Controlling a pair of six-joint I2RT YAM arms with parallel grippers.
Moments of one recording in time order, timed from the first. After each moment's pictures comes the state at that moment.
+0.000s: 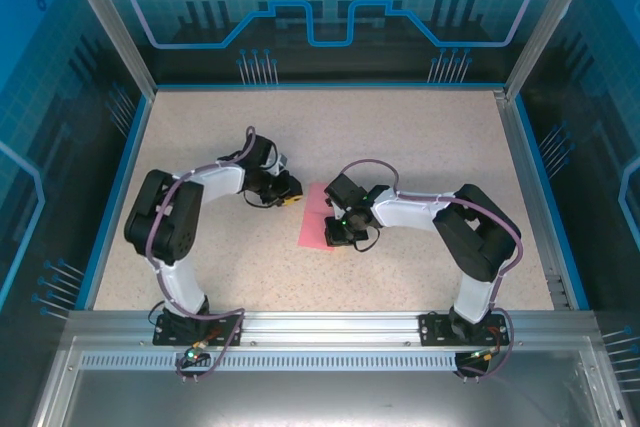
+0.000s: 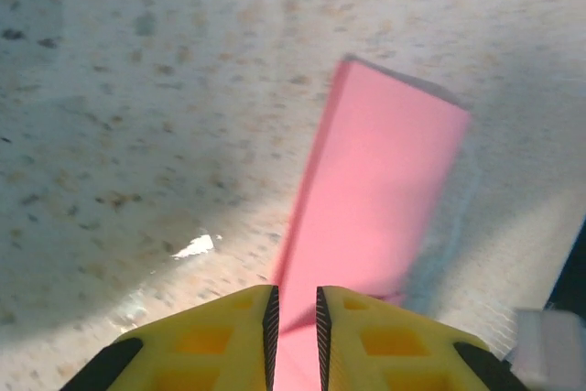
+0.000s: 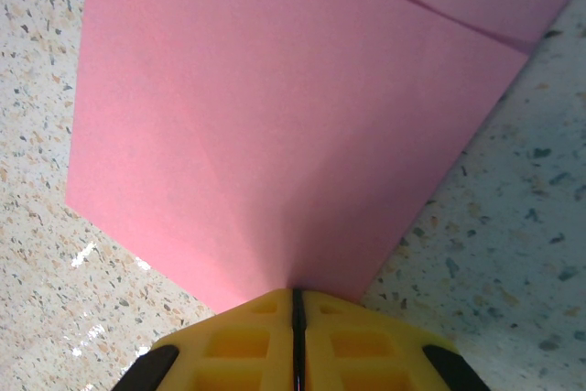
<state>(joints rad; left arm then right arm) -0.28 1.80 1.03 -0.33 0.57 -0.68 0.78 1.80 1.01 -0.47 -0.25 0.63</state>
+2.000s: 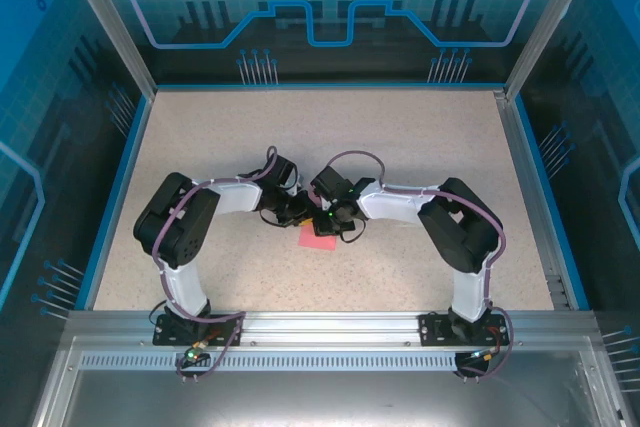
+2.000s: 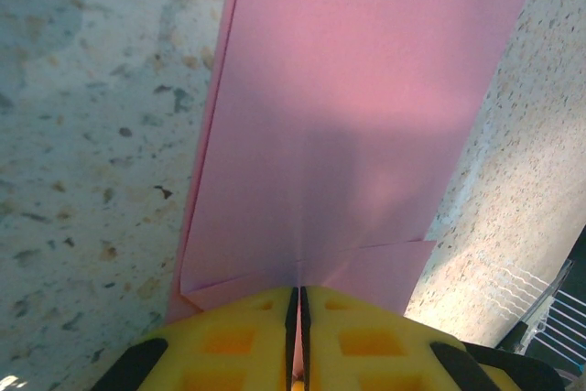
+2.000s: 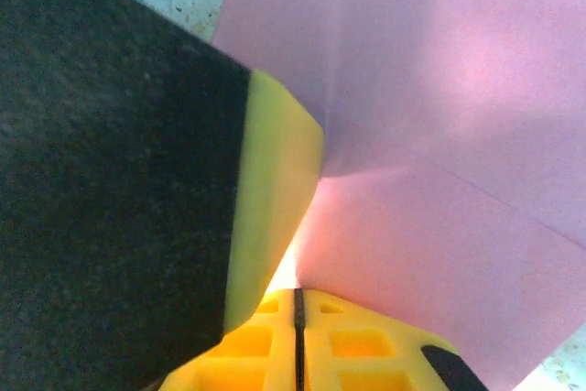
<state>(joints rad) -0.43 1.84 0.92 -0.21 0.57 -0.80 0.81 1.90 1.16 -0.46 -0.21 0.64</state>
